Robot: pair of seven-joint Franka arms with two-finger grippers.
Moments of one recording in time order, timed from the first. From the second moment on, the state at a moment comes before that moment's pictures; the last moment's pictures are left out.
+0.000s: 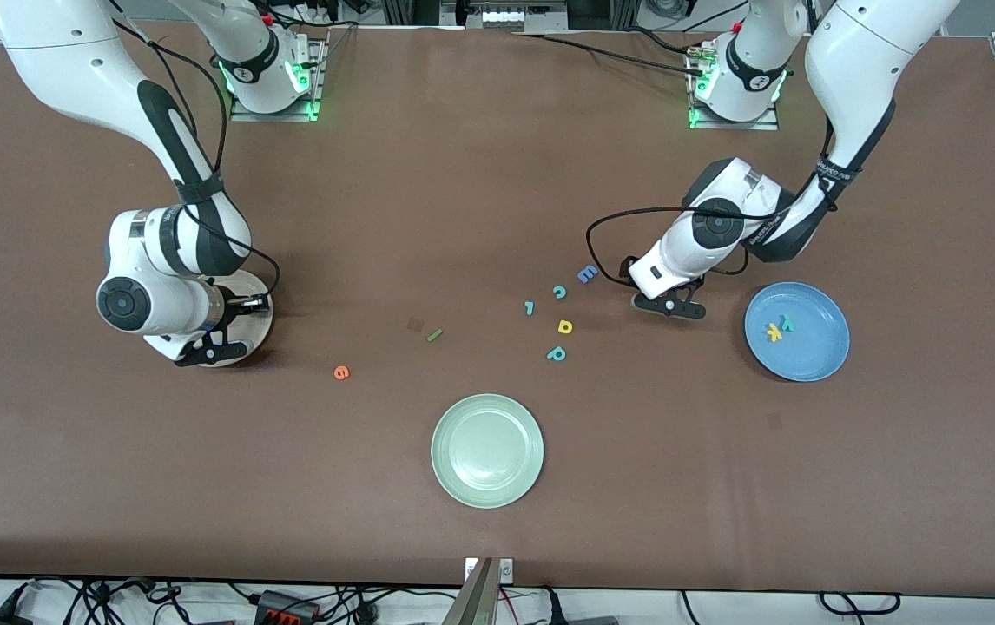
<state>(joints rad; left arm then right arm) 0.20 0.50 -0.60 -2.21 0.36 2.48 -0.47 0.07 0.53 0.01 -1.90 0.00 2.15 -0.09</state>
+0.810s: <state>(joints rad) 0.21 0.52 -0.59 -2.20 0.40 2.51 -0.47 0.34 0.61 0.05 -1.68 0.09 2.11 0.76</state>
